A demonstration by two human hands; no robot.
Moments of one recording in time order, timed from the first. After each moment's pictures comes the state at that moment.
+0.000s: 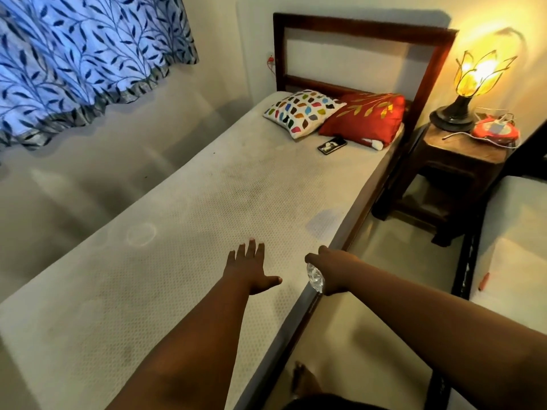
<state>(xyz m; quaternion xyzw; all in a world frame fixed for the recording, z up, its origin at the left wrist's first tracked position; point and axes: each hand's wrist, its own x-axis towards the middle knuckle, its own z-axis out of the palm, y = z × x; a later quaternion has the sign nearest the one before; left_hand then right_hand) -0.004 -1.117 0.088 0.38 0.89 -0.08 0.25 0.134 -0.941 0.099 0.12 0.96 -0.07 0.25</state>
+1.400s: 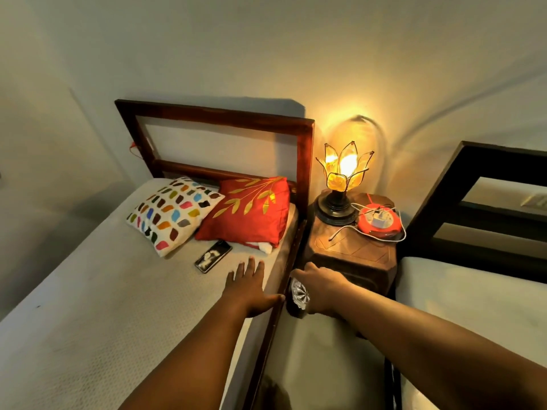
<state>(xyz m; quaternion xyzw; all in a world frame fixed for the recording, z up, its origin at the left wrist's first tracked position) -0.071 -0.477 0.113 0.50 0.83 -0.05 0.24 0.088 -0.370 0.143 0.28 0.93 -0.12 0.21</state>
